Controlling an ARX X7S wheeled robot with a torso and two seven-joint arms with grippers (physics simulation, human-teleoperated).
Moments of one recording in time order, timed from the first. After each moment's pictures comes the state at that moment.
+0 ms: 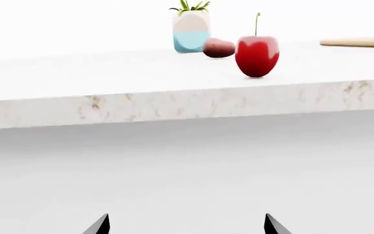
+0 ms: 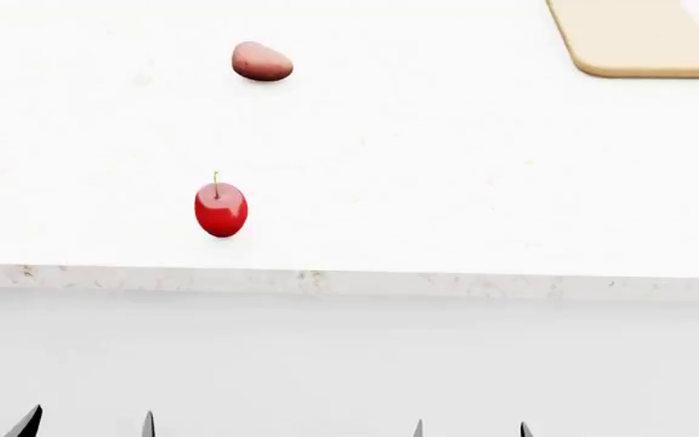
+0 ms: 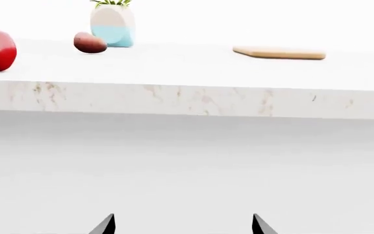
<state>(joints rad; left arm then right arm) 0.00 -0.05 0.07 0.00 0.01 0.02 -0.08 0.00 0.05 -0.06 0.00 0.02 -0.01 0.07</state>
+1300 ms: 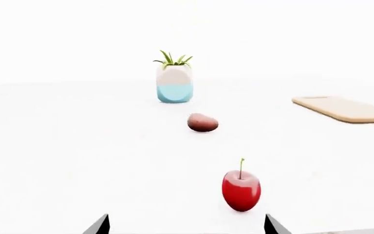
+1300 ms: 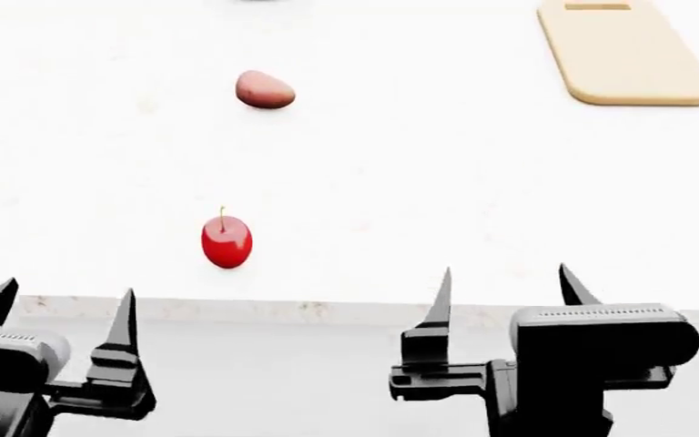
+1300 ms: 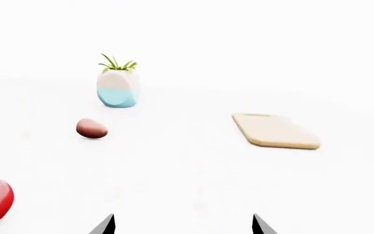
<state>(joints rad) -0.23 -0.20 0.09 0.44 -0.23 -0.57 -0.11 0.30 0.22 -0.08 -0.38 0.21 0.55 0.12</state>
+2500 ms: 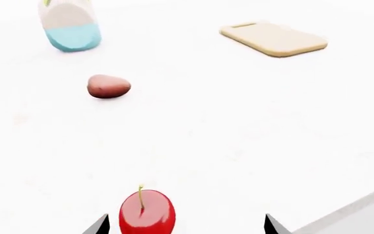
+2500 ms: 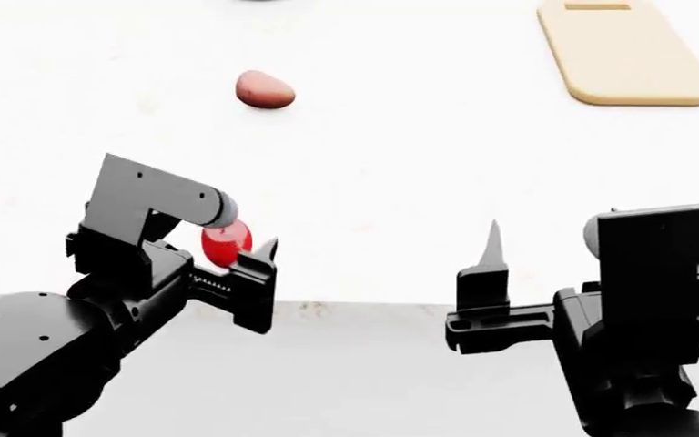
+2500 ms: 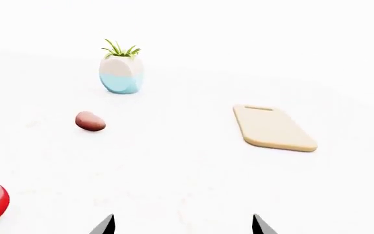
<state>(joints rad) -0.84 -0.13 0.32 -0.06 -0.35 -0.94 0.02 0.54 0.36 0.06 -0.54 0.42 1.07 0.06</state>
